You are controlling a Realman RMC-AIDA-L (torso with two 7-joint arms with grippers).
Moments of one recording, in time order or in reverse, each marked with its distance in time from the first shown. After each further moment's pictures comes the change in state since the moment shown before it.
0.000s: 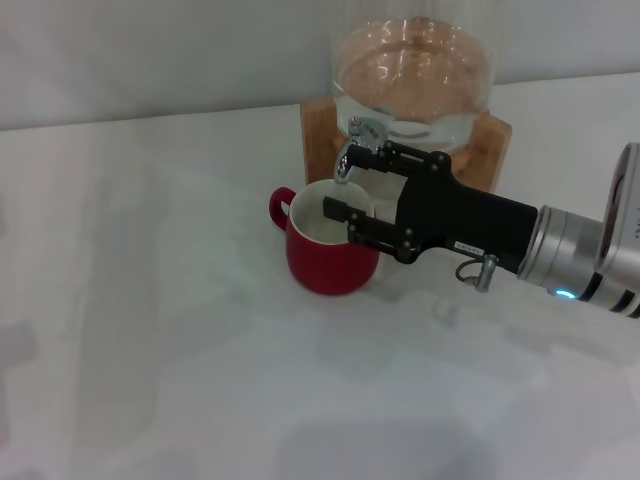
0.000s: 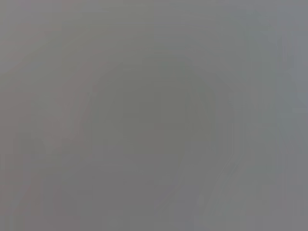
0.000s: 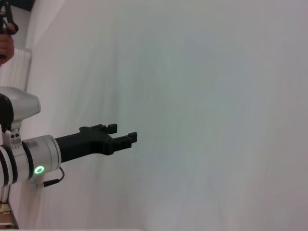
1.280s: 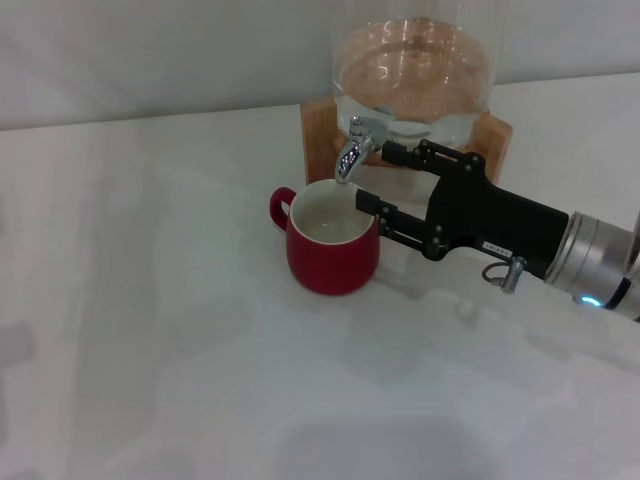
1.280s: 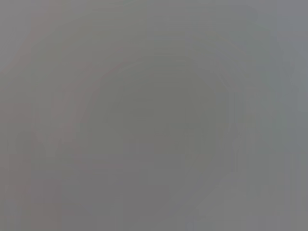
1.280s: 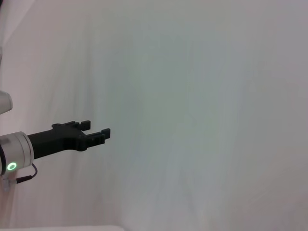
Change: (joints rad) left arm 0.002 0.003 0.000 0.000 0.000 0.000 0.001; right arm -0.053 -0.005 0.041 0.000 0.010 0.007 -0.012
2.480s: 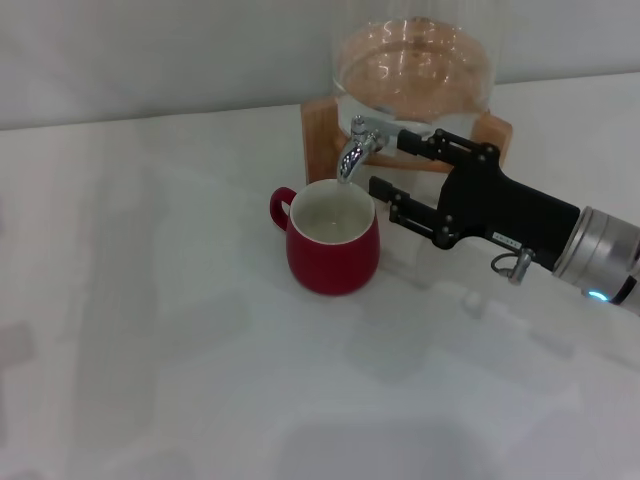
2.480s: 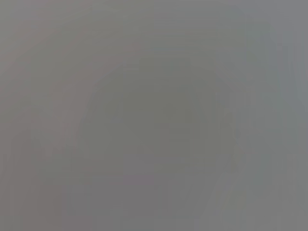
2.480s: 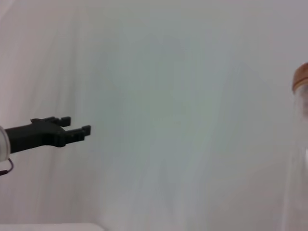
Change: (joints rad) left arm 0.001 0.000 0.000 0.000 0.000 0.000 0.000; right arm -0.010 0.001 0.031 -0.001 0.014 -0.013 -0.041
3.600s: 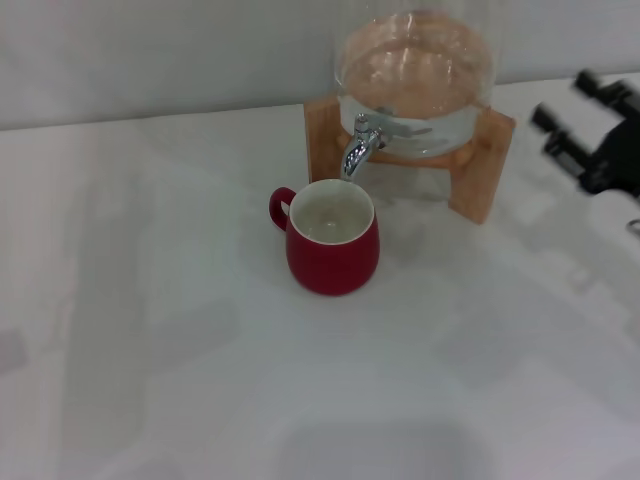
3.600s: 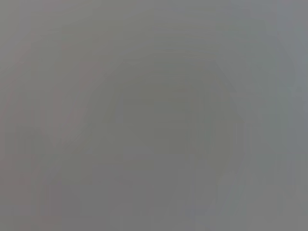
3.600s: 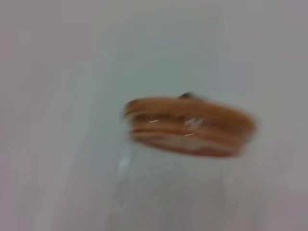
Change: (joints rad) left arm 0.013 -0.002 -0.007 -0.017 -0.001 -0.009 -0.007; right arm -0.145 -0.025 0.326 -0.005 -0.004 0.080 -0.050
